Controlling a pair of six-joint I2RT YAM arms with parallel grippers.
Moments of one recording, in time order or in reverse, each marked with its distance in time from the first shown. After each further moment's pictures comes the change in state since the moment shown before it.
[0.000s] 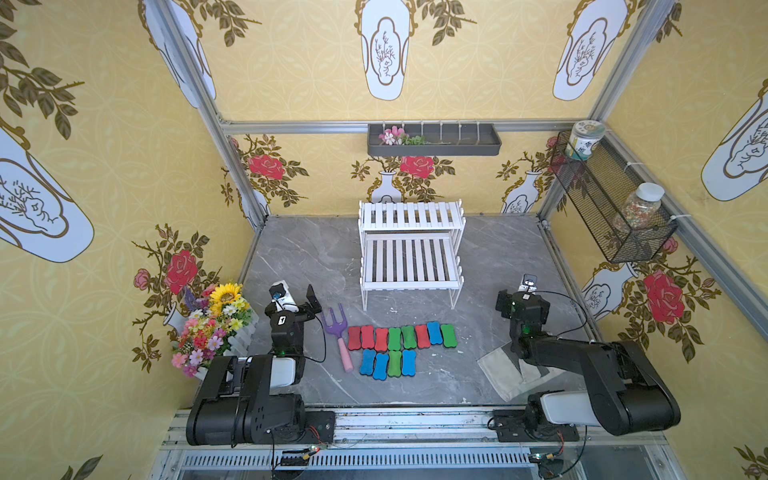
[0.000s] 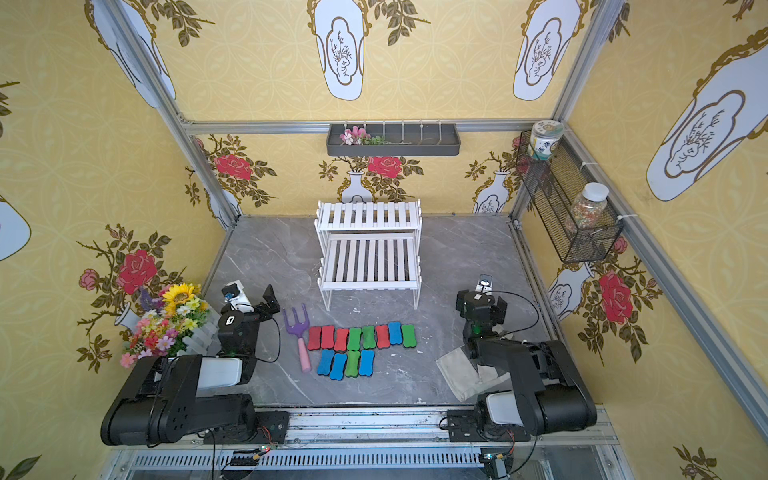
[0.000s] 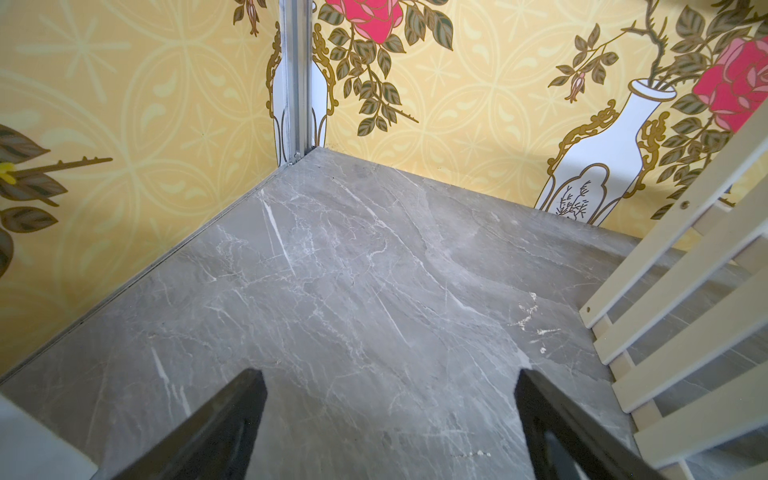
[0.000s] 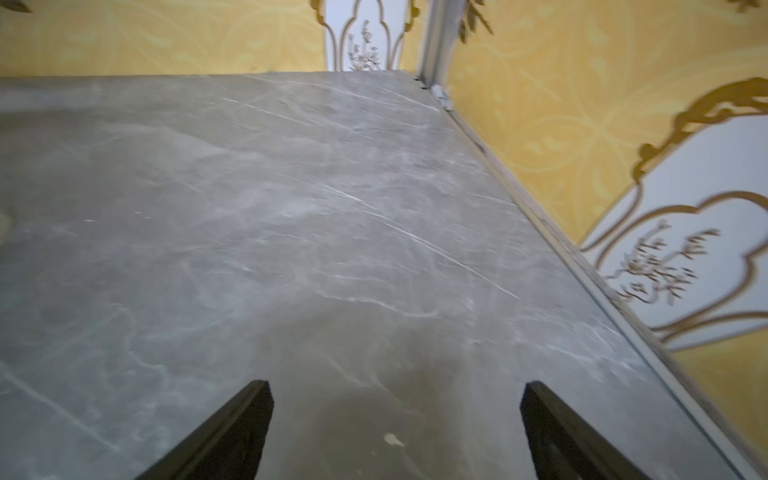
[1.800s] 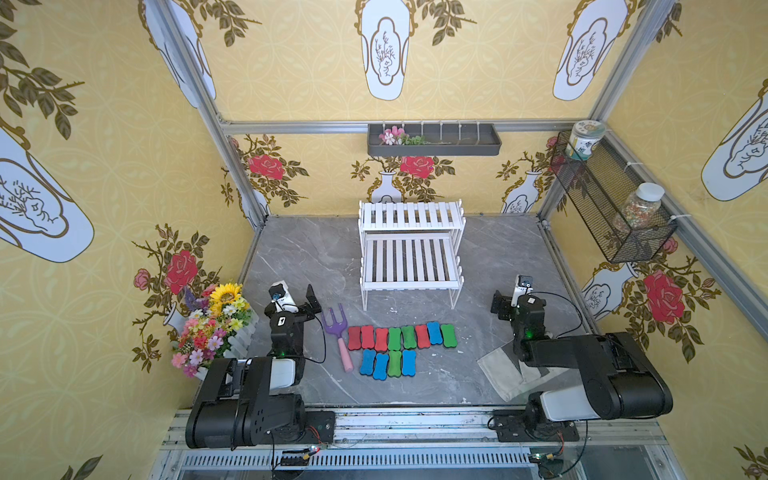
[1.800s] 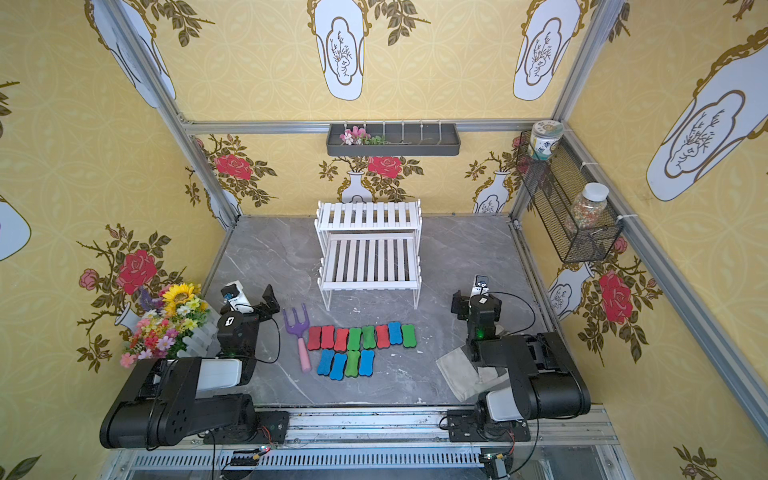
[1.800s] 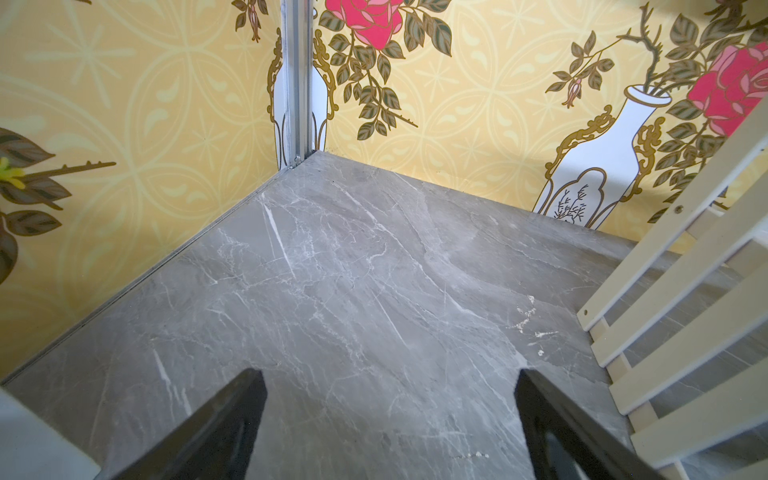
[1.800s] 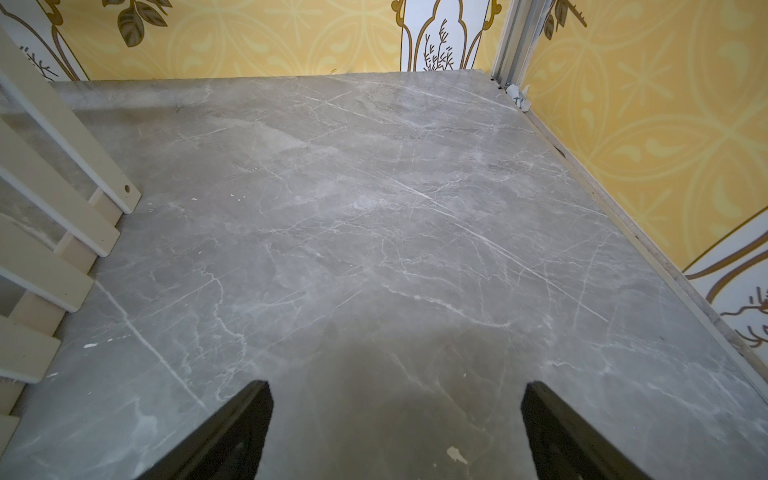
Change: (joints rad) left arm 0.000 -0.013 -0.006 0.003 0.000 0.000; right arm -0.053 0.052 -0.056 0.159 -0.195 -0.023
